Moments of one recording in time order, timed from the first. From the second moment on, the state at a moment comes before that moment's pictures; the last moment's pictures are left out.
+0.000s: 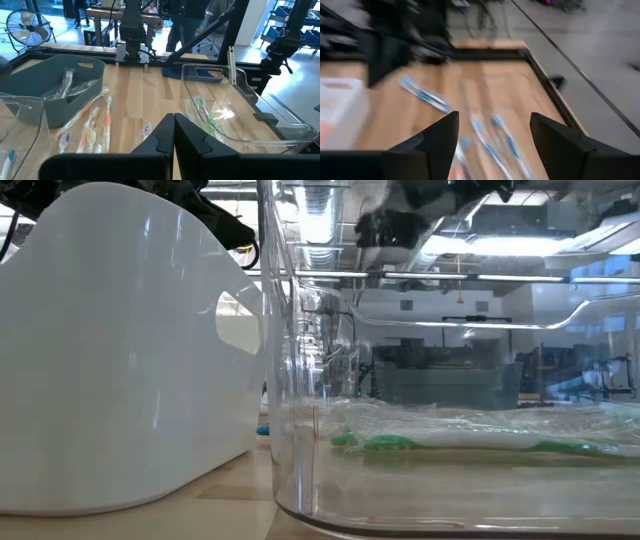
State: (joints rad) left arm -0.16 1.14 0.40 0.57 -0.06 -0.11; right arm -0.18 1.30 1.00 -0.09 0.01 -0.10
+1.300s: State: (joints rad) left arm -0.11 1.44 0.40 0.72 -0.05 0.03; right arm 0.04 1.23 0.91 0.25 -0.03 -0.18
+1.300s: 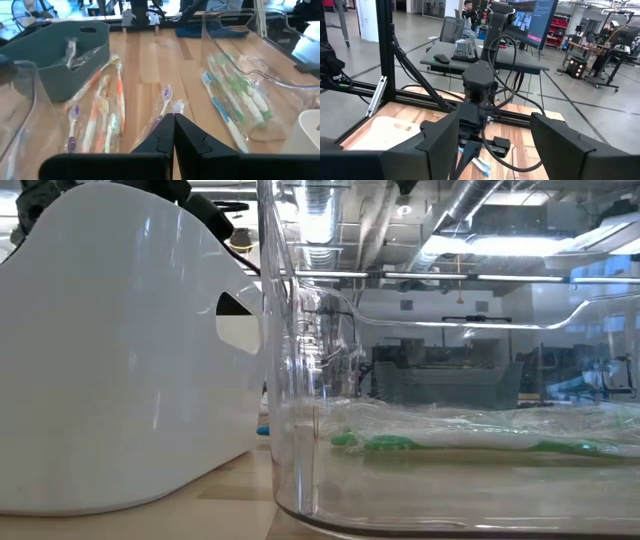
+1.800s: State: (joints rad) left arm -0.11 1.44 0.40 0.63 -0.12 0.12; right arm 0.04 1.23 0.91 0.24 -0.03 -0.18
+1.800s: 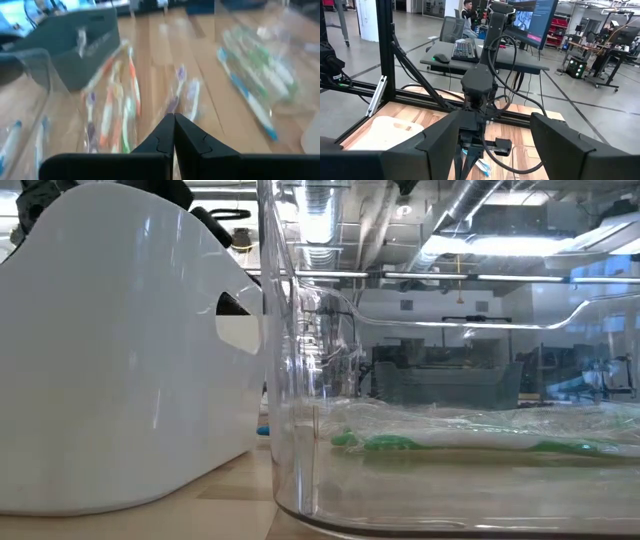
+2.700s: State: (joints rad) left arm -0.15 1.65 0.52 0.58 -0.21 0.26; right arm 0.04 1.23 0.91 0.25 -0.03 -0.18
